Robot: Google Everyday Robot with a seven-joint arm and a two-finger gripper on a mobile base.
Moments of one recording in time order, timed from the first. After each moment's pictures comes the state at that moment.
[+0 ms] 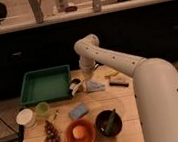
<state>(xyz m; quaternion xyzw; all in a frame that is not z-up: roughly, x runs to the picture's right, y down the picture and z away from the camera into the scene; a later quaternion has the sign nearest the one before) 0.001 0.024 0.880 -0.30 -0.14 -0.22 0.92</state>
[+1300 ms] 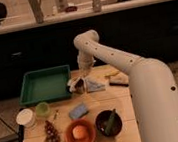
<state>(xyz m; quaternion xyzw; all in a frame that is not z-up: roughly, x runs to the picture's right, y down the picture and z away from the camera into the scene) -0.014 0.000 0.884 -0.29 -0.18 -0.23 0.91</state>
